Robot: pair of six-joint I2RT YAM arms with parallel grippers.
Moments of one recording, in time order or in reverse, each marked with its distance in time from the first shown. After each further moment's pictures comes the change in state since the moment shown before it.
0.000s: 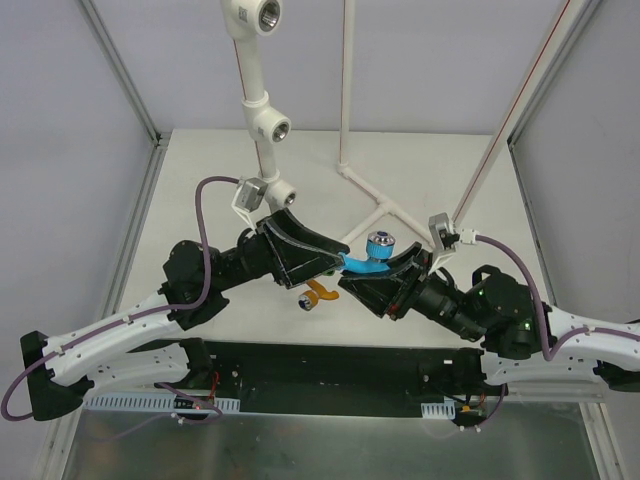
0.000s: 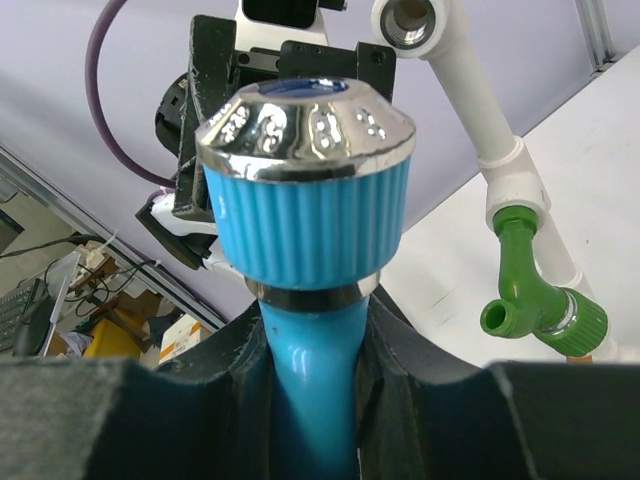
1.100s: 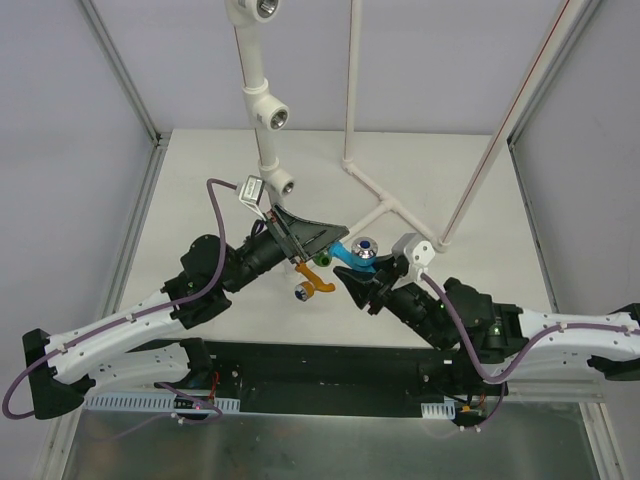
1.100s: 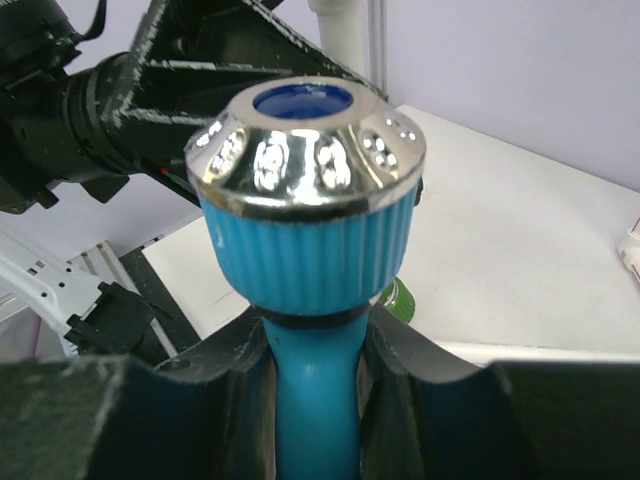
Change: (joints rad) left arm 0.001 0.019 0.005 -0.218 -0.321 -0.085; right arm 0.071 0.096 -0.039 0.037 0.307 -0.487
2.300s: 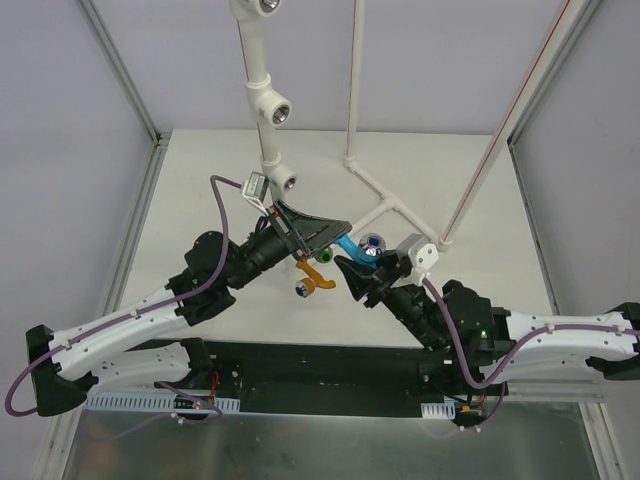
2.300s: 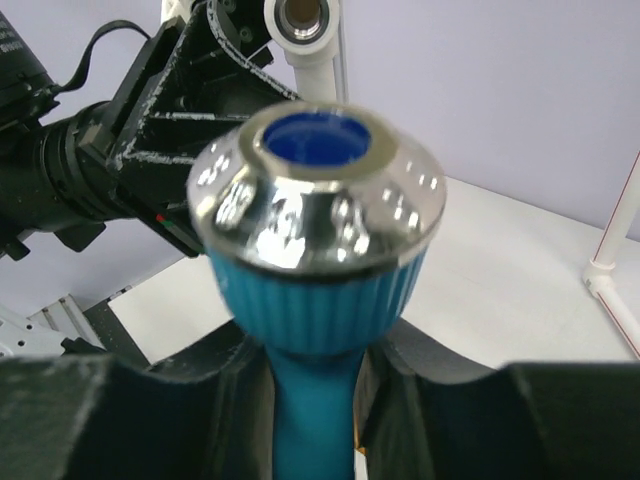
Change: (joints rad) left arm 0.002 0.035 0.021 0.023 0.006 -0.106; right arm 0.000 0.017 -0.079 0.243 0.079 -0.116
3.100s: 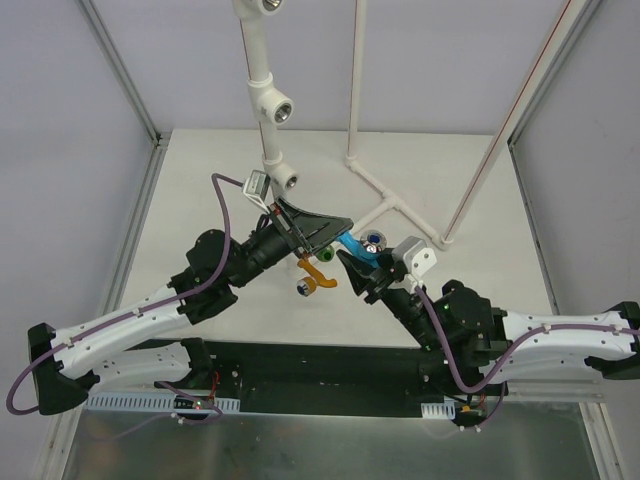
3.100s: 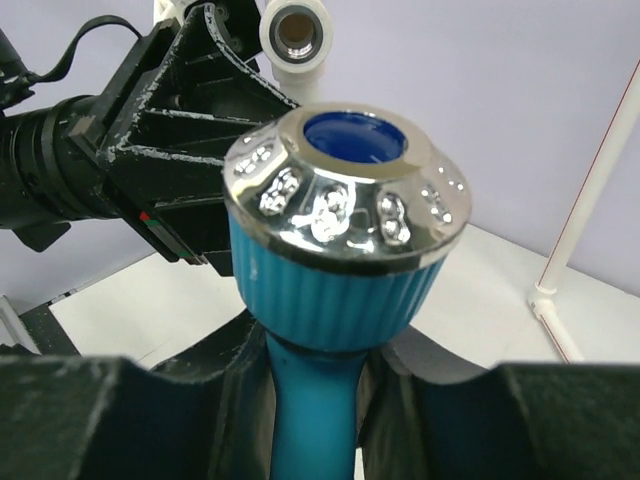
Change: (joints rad) left arm 0.000 0.018 0.009 0.018 0.002 -0.019; right arm 0.001 0.020 0.000 0.079 0.030 -0.177
